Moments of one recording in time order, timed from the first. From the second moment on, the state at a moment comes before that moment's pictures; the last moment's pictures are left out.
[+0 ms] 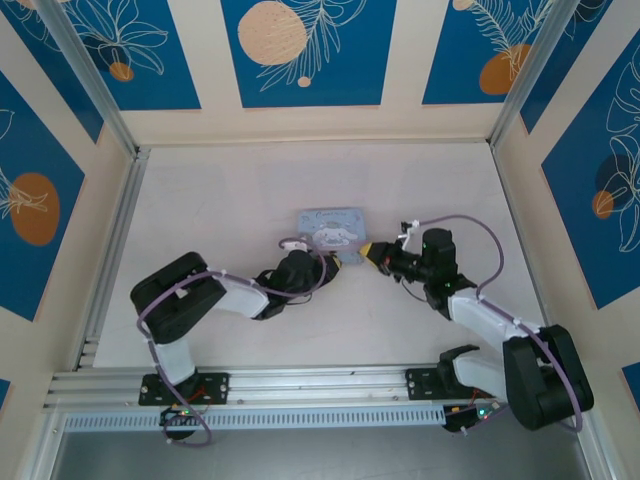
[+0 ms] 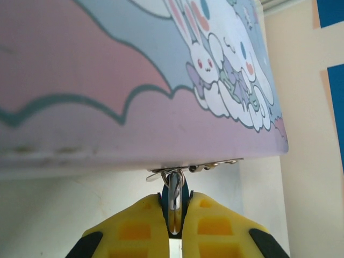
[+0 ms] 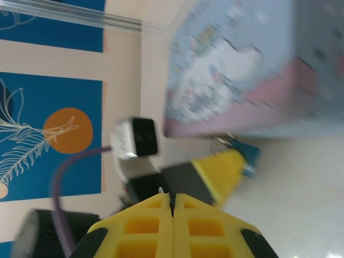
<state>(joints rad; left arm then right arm) -0.89 1.77 0.67 0.65 -0.07 -1.18 0.28 1.10 0.34 0.34 -0.68 1.11</state>
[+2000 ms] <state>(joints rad) -0.76 1.67 0.53 0.93 0.15 -1.49 0.53 1.24 0.24 0.71 -0.35 1.44</state>
